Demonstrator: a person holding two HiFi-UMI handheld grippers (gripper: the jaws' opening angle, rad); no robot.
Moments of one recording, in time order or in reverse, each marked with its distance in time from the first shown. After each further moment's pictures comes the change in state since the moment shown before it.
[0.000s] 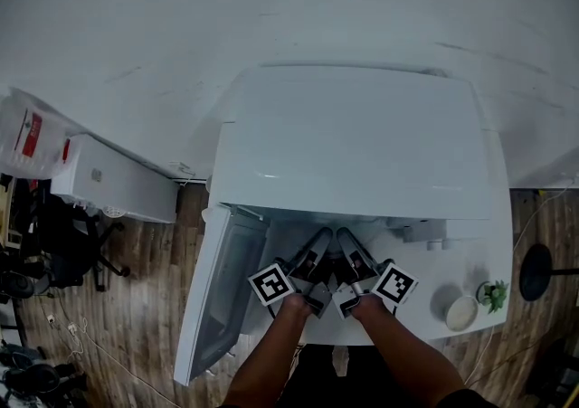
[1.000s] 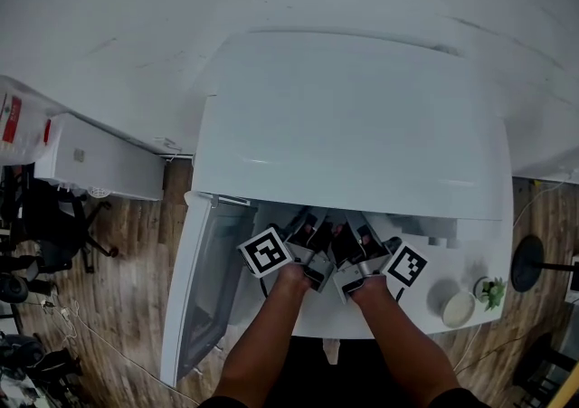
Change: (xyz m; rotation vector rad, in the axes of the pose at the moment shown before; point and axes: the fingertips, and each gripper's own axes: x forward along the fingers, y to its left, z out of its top) left arm 0.049 0.005 0.020 -0.052 -0.013 0.039; right arm 0.017 0.003 0.037 0.098 -0.058 0.017
